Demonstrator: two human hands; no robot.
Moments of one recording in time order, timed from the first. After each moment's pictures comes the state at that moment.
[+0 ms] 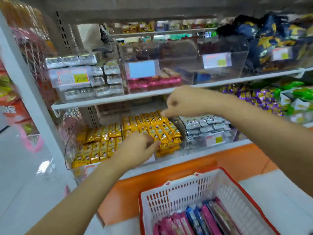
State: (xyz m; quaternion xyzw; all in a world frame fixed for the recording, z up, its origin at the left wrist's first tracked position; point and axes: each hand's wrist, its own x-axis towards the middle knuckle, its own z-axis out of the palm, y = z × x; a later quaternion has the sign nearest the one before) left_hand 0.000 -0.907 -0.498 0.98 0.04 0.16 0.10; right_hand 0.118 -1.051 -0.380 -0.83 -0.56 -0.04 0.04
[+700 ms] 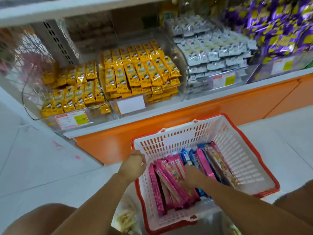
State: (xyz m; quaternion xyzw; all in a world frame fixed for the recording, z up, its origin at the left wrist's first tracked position) left_hand -0.033 -0.906 -0.795 0.95 0.19 -0.10 0.21; right_hand 0.097 -1.116 -0.854 -0.88 -0.24 0.42 0.03
